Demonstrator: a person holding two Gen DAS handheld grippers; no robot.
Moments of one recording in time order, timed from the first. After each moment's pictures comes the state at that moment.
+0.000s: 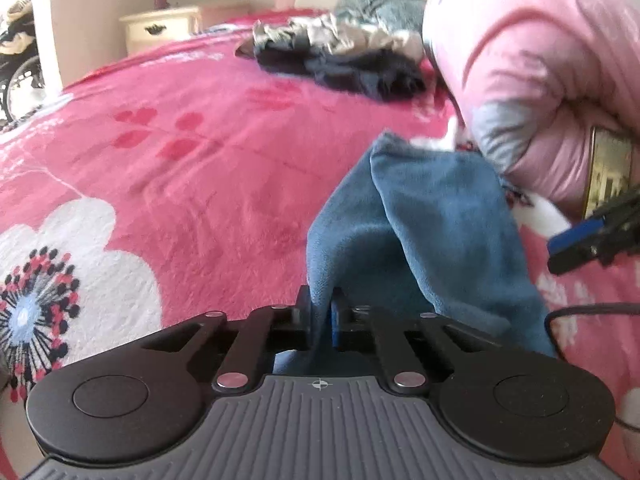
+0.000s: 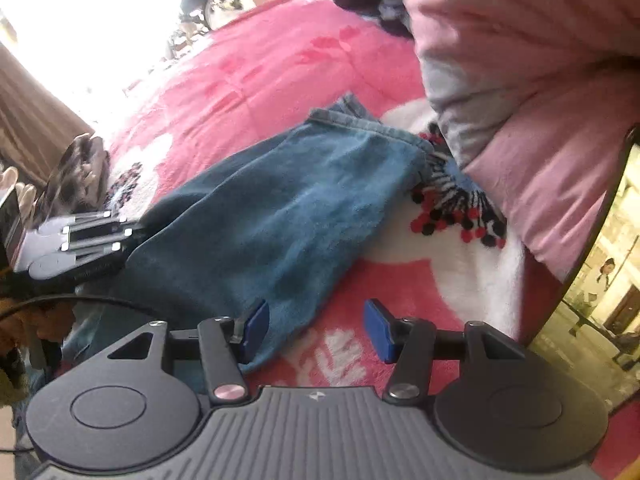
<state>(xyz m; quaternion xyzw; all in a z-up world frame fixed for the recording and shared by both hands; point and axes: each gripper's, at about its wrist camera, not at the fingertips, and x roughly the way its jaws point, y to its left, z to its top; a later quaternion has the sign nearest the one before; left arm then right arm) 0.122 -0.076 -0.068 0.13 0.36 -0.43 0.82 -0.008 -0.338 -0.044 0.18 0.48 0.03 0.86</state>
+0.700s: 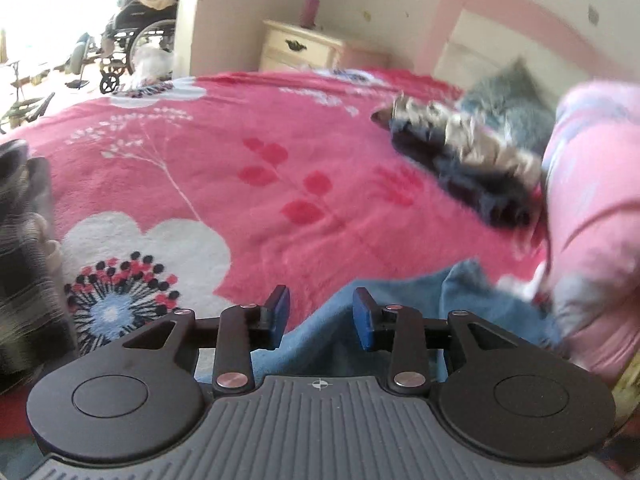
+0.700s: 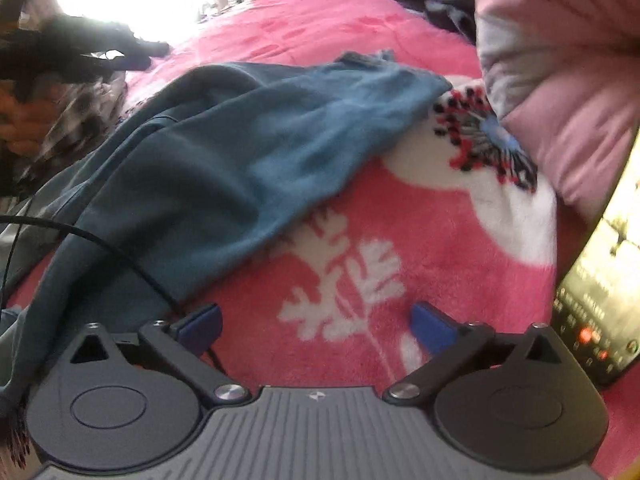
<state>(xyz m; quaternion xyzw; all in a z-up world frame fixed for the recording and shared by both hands) 0.164 -0.045 -0.008 -0.02 0.38 -0.26 0.89 -0.050 -0.297 -0.082 0.10 0.48 0.04 0.87</state>
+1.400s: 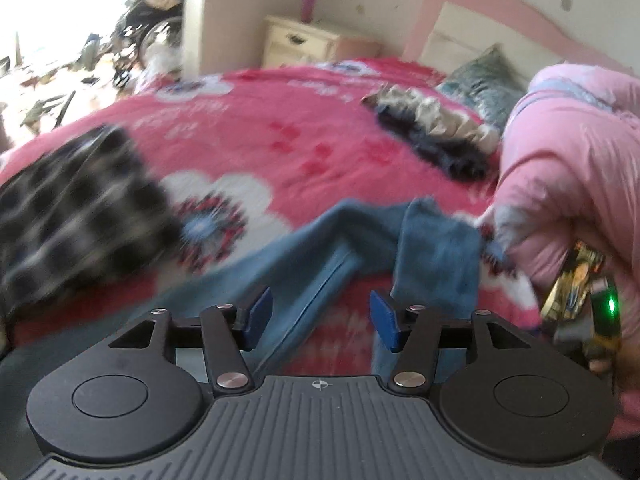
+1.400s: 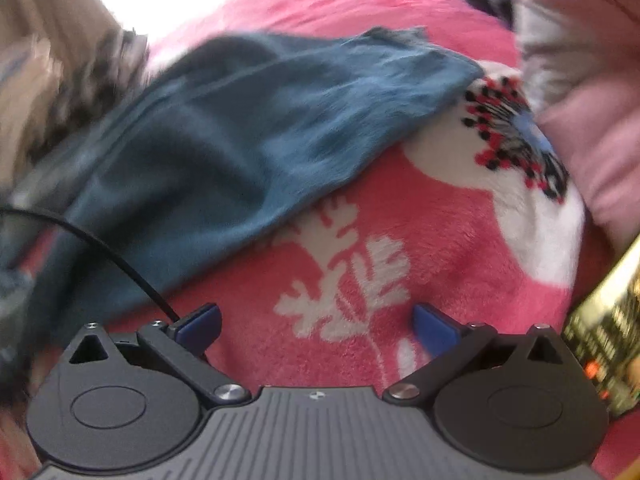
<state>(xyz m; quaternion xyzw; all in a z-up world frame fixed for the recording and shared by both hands) 0.033 0.057 0.049 0.01 0.42 -0.26 0.87 -0.027 -0.292 -0.087 0.04 0.54 0.10 0.83</state>
